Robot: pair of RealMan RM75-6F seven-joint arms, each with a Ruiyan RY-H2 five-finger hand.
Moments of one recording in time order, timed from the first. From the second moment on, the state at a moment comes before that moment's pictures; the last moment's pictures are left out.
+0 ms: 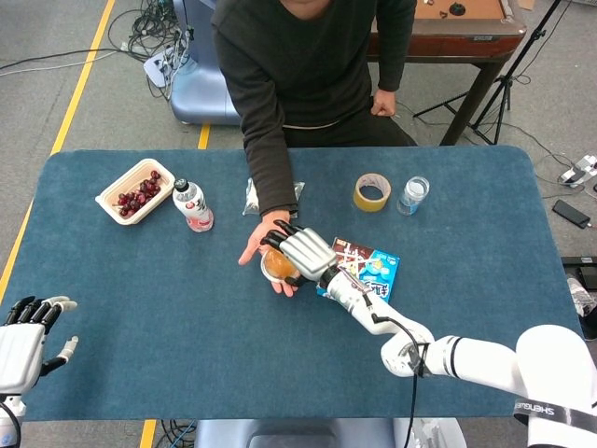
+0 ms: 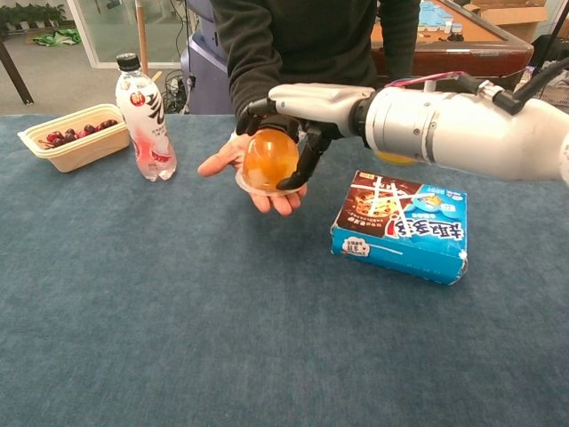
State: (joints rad) left arm -0.06 -1.13 -0.03 -1.69 1.52 1.55 0.17; right arm 1.00 -1.62 0.28 -1.38 -1.14 0.72 -0.23
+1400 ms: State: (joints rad) left arm -0.05 -1.12 -0.04 -1.68 1.51 1.55 0.15; right arm 0.98 -1.60 0.29 -1.38 -1.21 0.87 -0.14
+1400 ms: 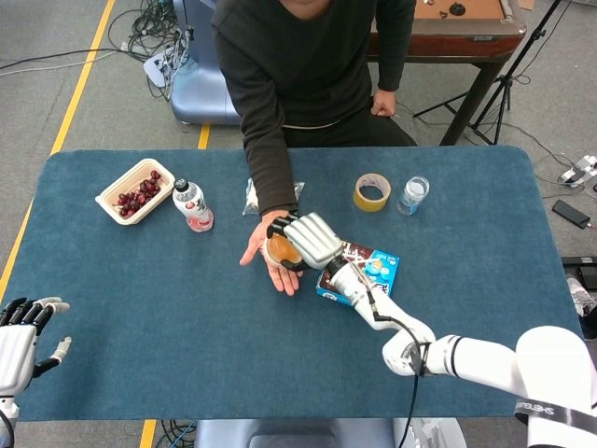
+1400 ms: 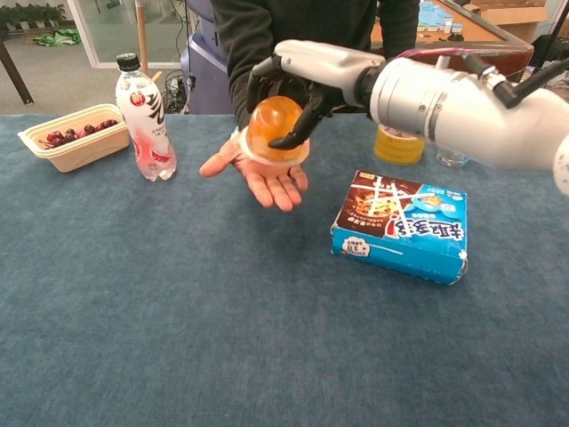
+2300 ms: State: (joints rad) left arm -0.06 -1.14 -0.03 -1.68 1.52 1.53 0.16; right arm 0.76 -1.38 0.13 -1.45 -1.24 0.92 -0.09
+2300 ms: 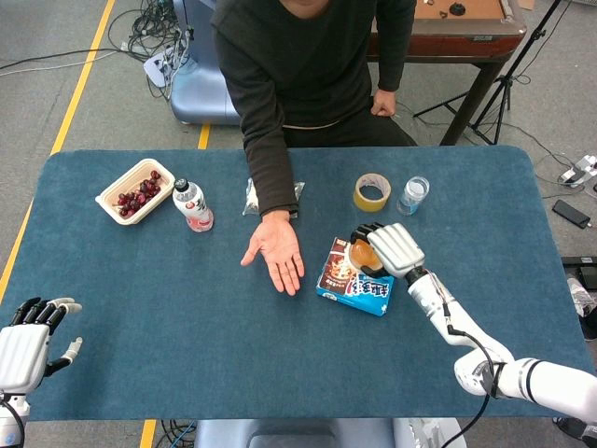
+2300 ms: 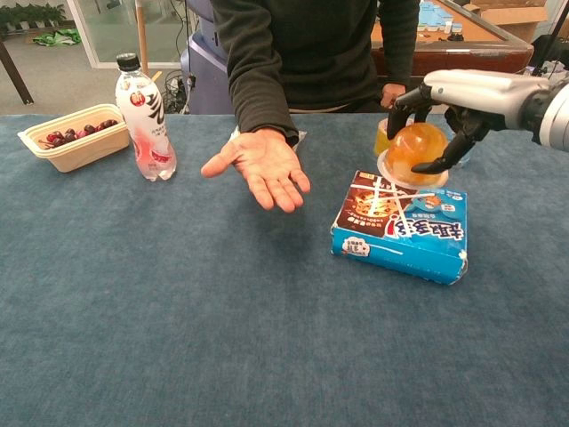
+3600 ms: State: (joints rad) left arm -0.07 -1.15 -0.04 -1.65 1.51 1.52 0.14; right arm 0.53 -1.12 0.07 -1.65 -1.37 1.17 -0.11
